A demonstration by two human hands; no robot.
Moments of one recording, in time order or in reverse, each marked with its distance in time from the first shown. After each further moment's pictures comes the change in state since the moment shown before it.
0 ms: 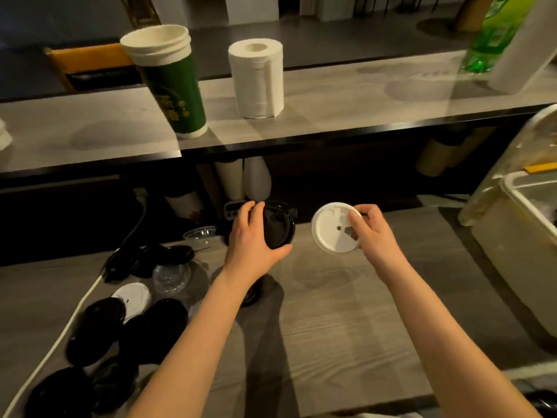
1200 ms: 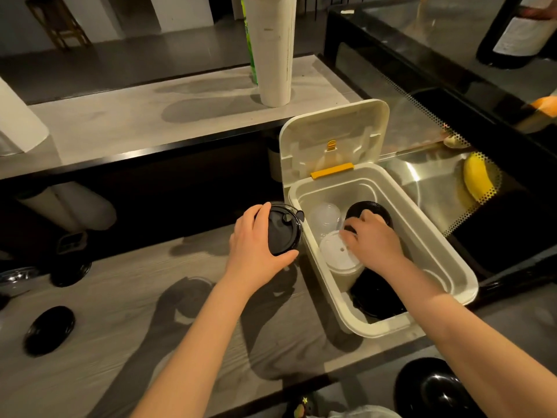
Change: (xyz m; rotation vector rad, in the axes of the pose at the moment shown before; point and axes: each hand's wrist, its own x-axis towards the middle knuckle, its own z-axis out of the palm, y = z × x) left_hand -0.001 0.354 0.204 0.005 -0.094 0.199; right_hand 0.068 0.100 -0.405 -1.083 -0.020 -0.053
